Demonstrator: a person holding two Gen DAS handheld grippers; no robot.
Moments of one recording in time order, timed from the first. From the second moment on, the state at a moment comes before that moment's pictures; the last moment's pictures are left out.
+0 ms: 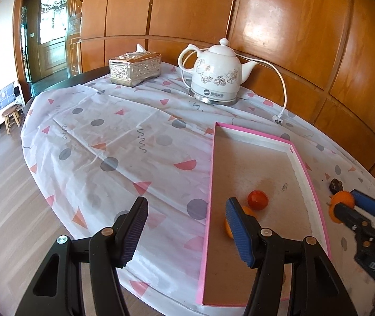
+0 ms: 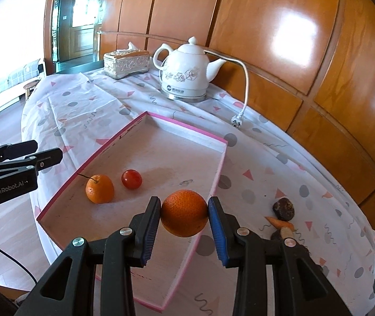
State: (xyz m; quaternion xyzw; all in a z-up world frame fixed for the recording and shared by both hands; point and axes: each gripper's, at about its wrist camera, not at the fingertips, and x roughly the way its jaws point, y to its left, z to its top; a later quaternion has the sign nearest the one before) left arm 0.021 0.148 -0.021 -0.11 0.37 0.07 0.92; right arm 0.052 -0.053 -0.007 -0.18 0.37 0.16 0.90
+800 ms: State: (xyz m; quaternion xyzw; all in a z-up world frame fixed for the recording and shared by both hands) left arm 0.021 0.148 -0.025 -0.11 0.37 0.06 0.92; right arm 0.070 -0.039 -0.025 -0.16 0.38 0.15 0.90
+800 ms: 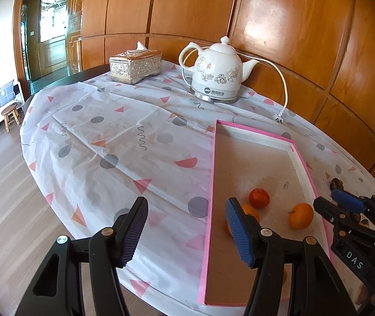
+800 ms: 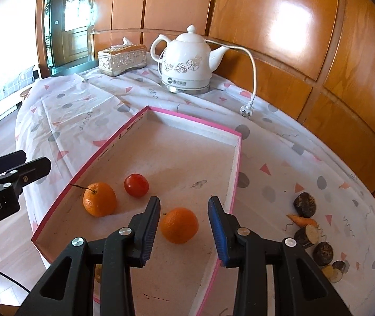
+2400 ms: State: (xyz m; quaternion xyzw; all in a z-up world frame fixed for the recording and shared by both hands) left arm 0.028 0.074 -0.003 -0.03 0.37 -0.02 0.93; right arm 0.059 -0.219 -0.003 -0.14 0.41 -0.03 0.90
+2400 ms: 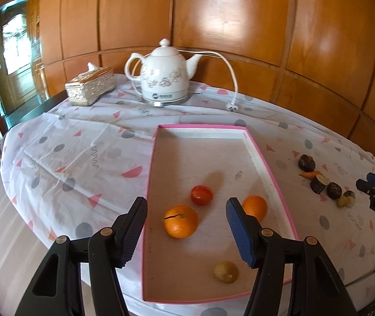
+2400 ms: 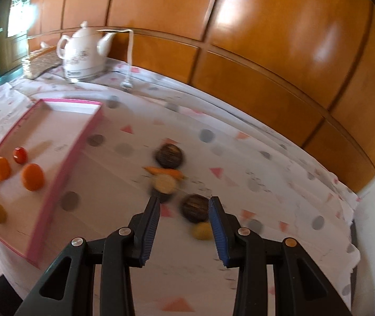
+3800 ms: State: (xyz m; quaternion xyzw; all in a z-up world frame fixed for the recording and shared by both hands) left arm 0.110 -0.099 -0.008 0.06 0.43 -0.17 0.88; right arm 0.020 -0.524 -0.018 0.12 0.48 -0.30 0.82
